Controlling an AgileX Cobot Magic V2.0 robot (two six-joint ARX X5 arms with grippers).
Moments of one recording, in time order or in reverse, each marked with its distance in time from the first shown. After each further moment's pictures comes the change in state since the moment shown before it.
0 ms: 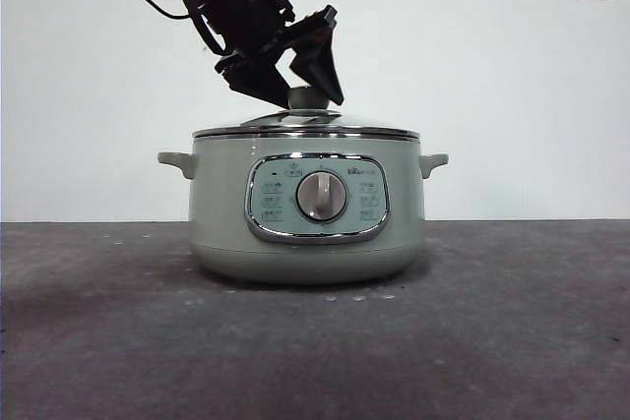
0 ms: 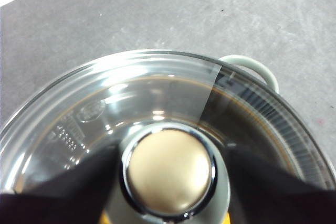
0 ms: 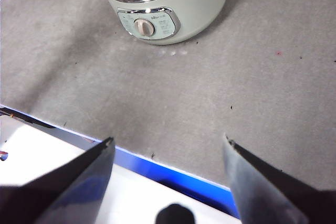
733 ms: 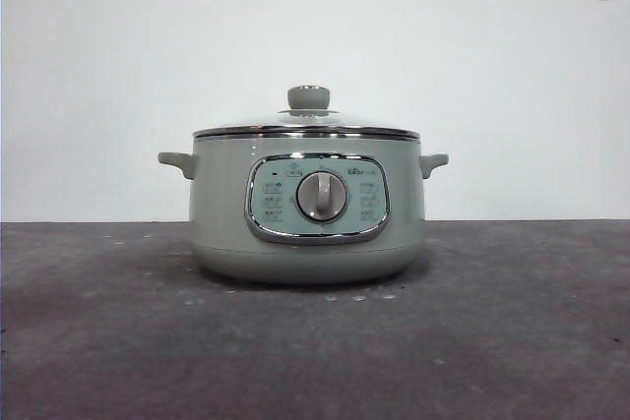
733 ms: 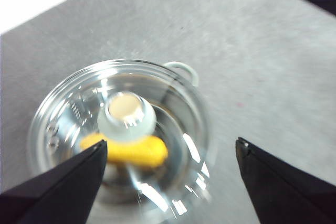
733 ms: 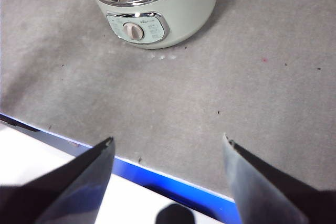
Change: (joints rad) left arm 0.010 -0.391 0.099 -0.486 0.060 0.000; right arm 0.000 0.000 0.000 0.000 0.045 -0.032
